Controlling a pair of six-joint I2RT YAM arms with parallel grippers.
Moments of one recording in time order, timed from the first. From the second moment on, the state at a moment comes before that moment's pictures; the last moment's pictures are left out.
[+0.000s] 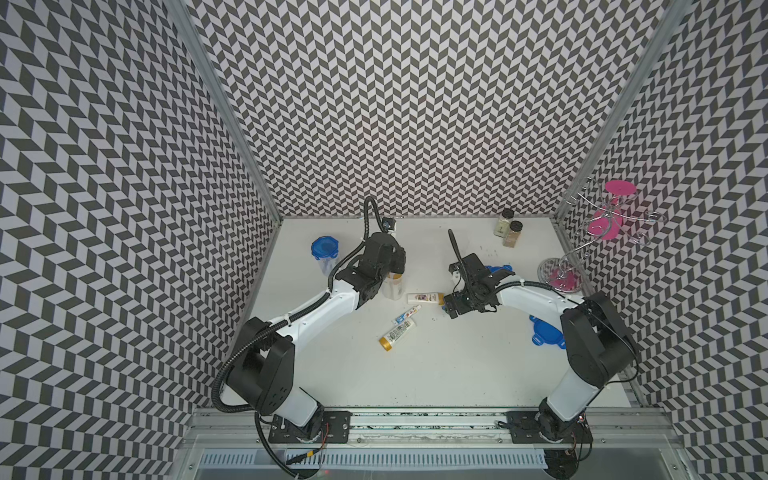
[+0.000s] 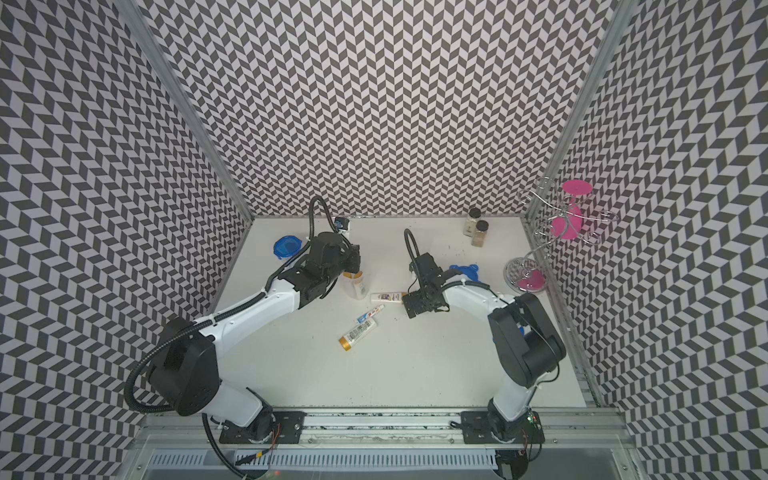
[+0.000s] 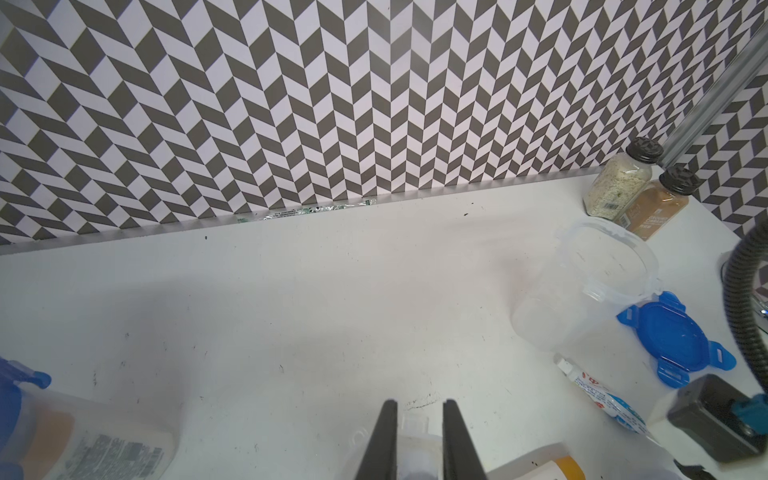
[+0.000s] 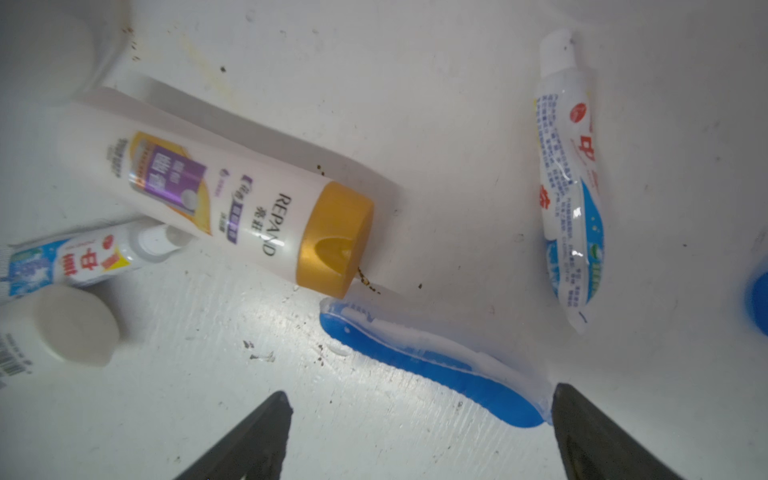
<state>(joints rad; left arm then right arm) -0.58 1.54 1.12 -0.05 -0.23 -0.20 0.51 1.73 1.10 -0.57 -0.03 0.11</state>
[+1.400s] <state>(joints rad) -0.58 1.40 1.05 -0.07 -0.14 -0.26 0.42 1.93 1.25 -0.51 0.06 0.05</state>
